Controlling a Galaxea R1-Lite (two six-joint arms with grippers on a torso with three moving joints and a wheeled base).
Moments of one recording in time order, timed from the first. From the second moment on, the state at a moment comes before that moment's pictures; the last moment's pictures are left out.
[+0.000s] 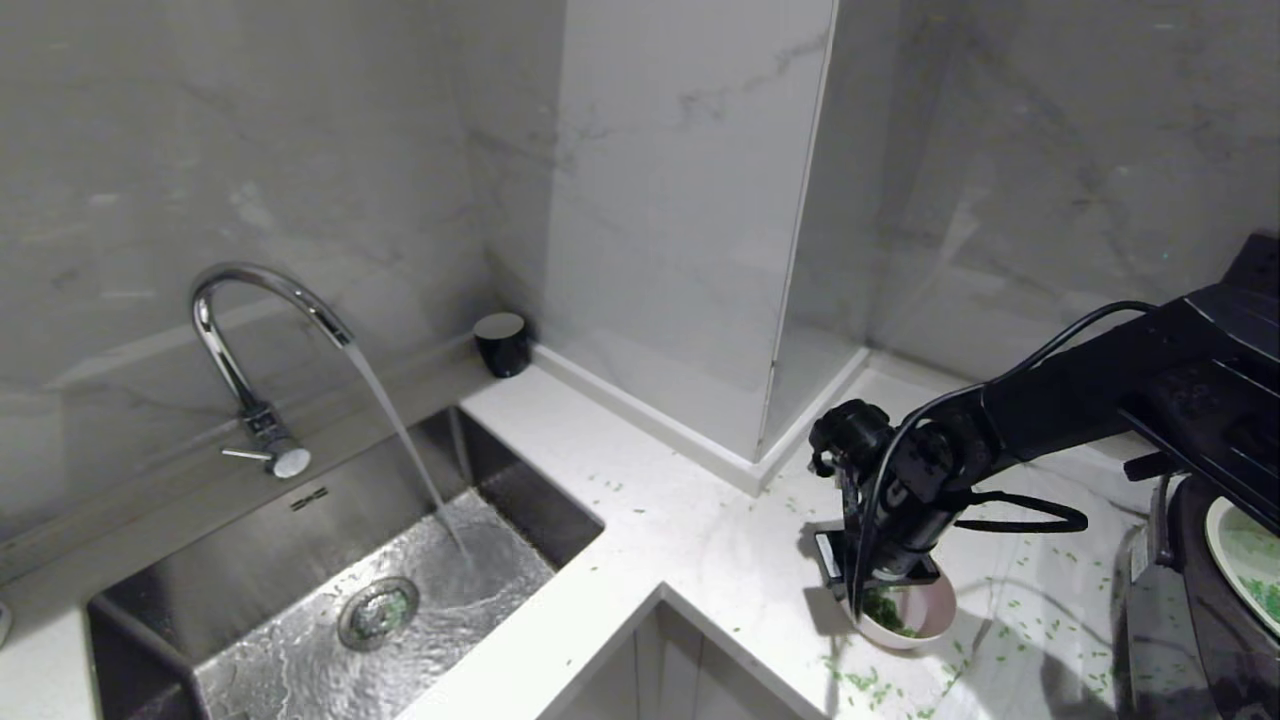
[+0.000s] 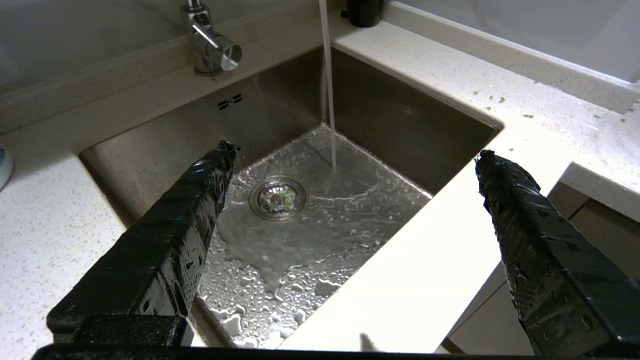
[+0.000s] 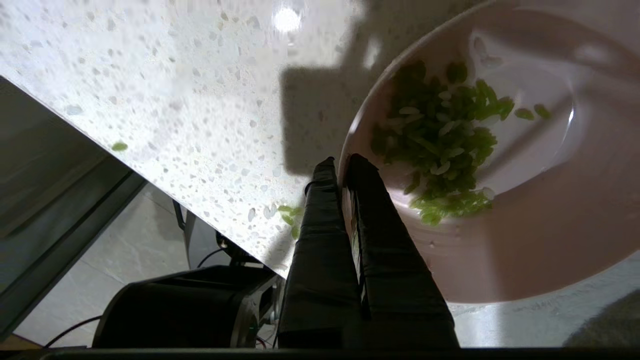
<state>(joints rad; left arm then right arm) 0.00 0.00 -0.03 0.07 0.01 -0.01 0.38 2.20 -1.25 0.42 0.04 0.31</state>
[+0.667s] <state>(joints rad) 0.00 0.00 -0.03 0.07 0.01 -0.01 0.48 2.30 -1.55 0.49 0.04 0.34</state>
